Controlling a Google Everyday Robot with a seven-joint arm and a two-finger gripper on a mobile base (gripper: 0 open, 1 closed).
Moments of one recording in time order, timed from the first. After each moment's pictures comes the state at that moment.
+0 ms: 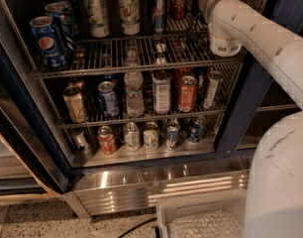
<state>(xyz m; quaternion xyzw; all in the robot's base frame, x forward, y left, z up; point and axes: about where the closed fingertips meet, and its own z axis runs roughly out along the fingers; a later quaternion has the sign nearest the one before) 0.886 -0.229 0.990 0.03 0.71 -0.05 0.70</state>
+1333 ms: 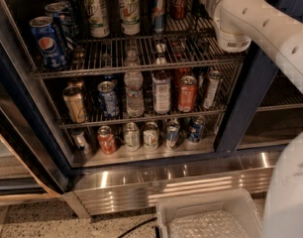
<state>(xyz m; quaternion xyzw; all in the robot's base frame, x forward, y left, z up) 0.866 -0.218 1.020 0.00 0.70 -0.02 0.72</state>
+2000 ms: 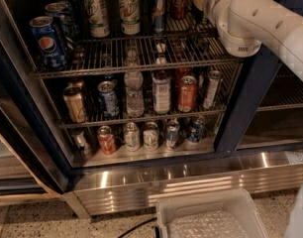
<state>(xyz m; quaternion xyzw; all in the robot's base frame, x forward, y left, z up) 0.837 -0.193 1.012 -0.06 0.71 0.00 0.70</state>
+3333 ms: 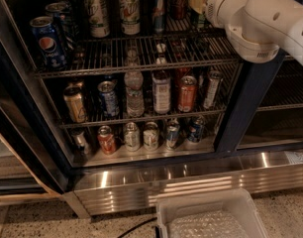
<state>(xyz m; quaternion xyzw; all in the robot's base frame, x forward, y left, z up) 0.785 -0.165 1.026 -0.13 0.70 0.04 0.70</state>
